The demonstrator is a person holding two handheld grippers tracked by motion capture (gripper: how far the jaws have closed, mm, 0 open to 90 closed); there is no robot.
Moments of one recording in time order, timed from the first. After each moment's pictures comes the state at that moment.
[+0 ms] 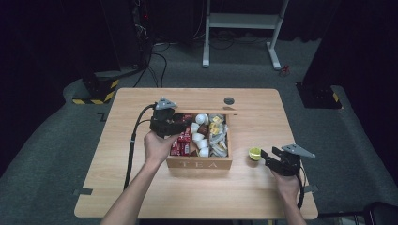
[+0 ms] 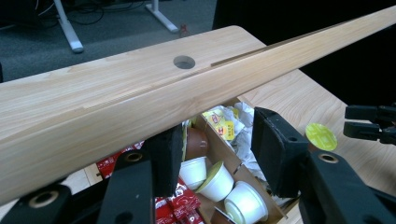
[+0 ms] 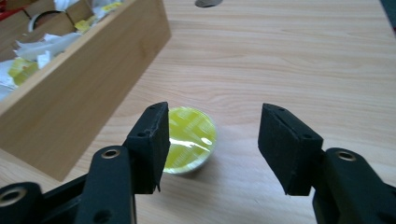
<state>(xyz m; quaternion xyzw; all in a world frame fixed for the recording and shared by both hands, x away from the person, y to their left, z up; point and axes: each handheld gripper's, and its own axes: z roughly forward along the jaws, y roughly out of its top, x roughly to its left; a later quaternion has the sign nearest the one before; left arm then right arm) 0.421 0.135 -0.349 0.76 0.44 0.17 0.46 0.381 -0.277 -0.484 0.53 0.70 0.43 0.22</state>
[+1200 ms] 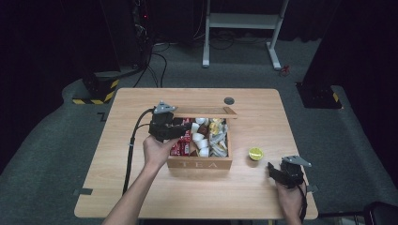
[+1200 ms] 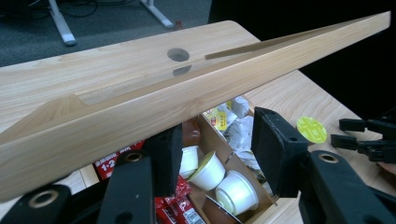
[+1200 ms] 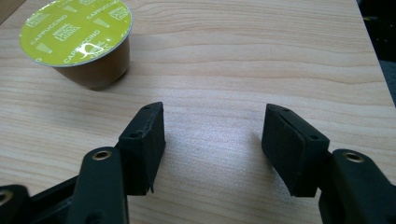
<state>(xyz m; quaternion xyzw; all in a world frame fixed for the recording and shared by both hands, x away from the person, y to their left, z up) 0.411 0.138 -0.355 0.75 0.44 0.15 0.46 0.365 -0.291 -0.522 0.58 0.71 0.31 0.26</state>
